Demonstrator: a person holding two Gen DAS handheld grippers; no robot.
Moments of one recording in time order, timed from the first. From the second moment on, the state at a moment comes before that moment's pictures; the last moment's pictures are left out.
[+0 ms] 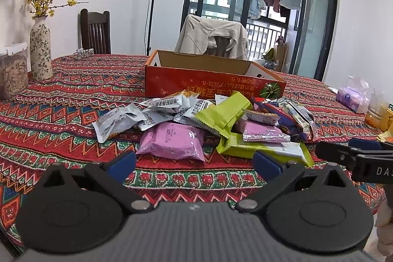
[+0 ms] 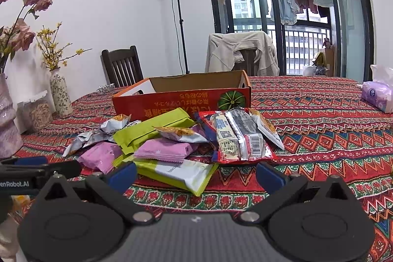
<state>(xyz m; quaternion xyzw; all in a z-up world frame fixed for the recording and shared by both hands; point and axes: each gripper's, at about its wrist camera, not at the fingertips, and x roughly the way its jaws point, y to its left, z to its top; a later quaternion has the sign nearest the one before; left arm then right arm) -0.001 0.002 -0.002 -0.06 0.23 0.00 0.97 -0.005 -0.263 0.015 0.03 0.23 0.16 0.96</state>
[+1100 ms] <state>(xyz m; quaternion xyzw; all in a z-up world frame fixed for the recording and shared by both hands) -0.004 0.002 -0.001 -0.06 0.23 0.00 0.97 -0.005 -0.262 0.016 0.03 0.23 0.16 0.96</state>
